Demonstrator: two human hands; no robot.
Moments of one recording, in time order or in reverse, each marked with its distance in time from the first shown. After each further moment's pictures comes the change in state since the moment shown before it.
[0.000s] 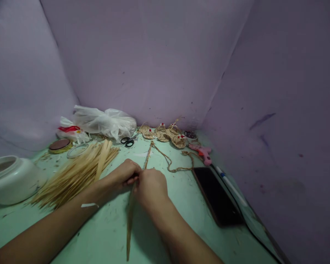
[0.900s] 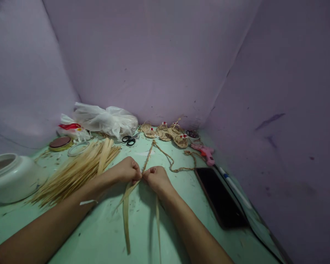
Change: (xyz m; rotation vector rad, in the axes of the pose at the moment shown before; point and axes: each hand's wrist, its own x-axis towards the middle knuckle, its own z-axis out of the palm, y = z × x) left_hand 0.010 -0.006 -0.022 0.430 0.003 0.106; right_hand 0.032 0.029 0.041 1.114 -0.247 0.300
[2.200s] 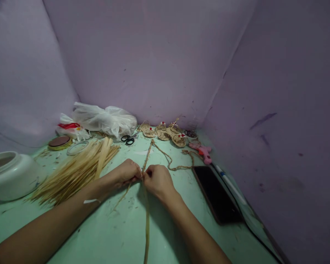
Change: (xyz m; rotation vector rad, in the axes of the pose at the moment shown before) left_hand -0.008 0.012 0.017 -0.225 0.015 -0.213; right_hand -0.014 0.000 -0.012 -0.665 0.175 -0.374
